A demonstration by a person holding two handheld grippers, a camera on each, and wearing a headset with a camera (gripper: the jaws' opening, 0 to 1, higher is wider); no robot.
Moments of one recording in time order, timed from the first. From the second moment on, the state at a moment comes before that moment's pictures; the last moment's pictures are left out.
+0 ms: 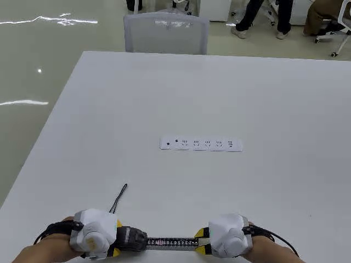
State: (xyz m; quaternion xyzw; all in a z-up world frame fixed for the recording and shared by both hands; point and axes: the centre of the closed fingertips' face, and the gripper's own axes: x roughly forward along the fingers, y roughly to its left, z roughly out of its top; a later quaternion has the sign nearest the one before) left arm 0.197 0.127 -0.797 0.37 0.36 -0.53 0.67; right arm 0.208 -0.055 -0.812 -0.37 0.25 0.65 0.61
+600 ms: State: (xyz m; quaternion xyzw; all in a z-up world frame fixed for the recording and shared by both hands) left arm 0.197 0.127 -0.797 0.38 0.36 -0.53 0.67; right arm 0.208 -0.064 -0.807 -0.38 0.25 0.65 0.61
